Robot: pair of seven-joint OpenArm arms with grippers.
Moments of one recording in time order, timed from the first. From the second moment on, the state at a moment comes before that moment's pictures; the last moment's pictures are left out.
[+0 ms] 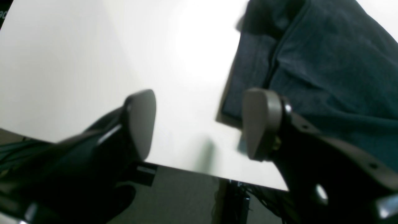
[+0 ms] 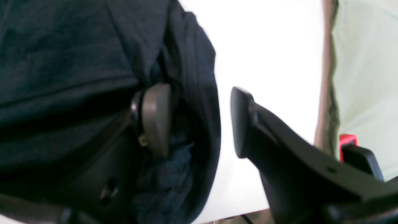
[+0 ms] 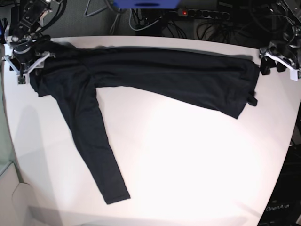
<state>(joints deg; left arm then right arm) 17.1 -10.5 -49.9 88.5 -27.2 -40.1 44.4 -12.7 -2.3 49.1 95.0 -19.0 40.4 -25.9</state>
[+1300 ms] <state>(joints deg) 14.1 -11.2 -52.7 97.9 -27.4 -40.6 44.9 -6.6 0.1 49.1 95.4 -19.3 40.4 -26.5</state>
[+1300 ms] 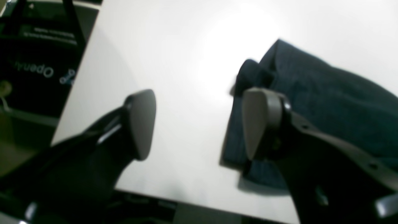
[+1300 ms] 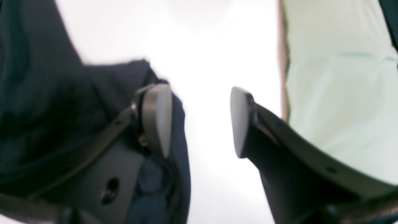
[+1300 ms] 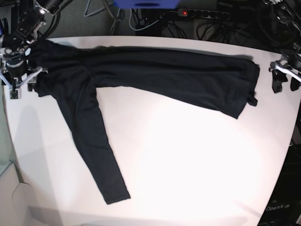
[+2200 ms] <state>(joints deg) 9.4 -11.1 -53.4 94.0 -26.8 -40.3 45.1 2.4 0.0 42.3 95.1 -19.3 40.4 -26.7</state>
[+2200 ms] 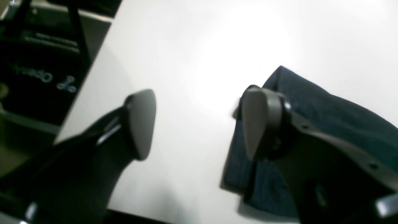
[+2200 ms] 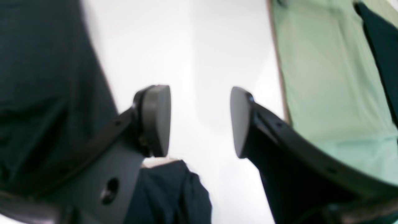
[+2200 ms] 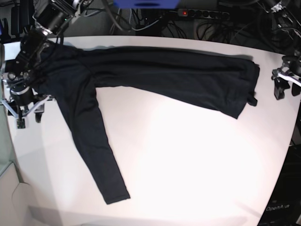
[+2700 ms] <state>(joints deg) 9.6 -11.4 -53.3 92.6 -26.7 -40.3 45.2 6.2 2.5 39.9 83.8 -19.3 40.4 -26.8</state>
